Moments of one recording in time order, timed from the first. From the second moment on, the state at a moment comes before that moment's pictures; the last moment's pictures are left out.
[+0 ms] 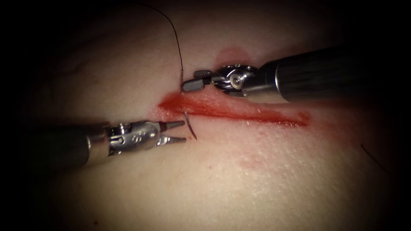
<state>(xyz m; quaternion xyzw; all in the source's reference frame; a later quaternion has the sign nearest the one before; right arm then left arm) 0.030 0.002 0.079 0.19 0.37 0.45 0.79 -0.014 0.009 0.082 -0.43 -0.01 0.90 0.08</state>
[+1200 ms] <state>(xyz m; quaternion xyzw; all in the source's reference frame) 0.024 -0.001 0.078 0.18 0.38 0.46 0.78 -0.017 0.008 0.088 -0.32 0.08 0.94 -0.03</state>
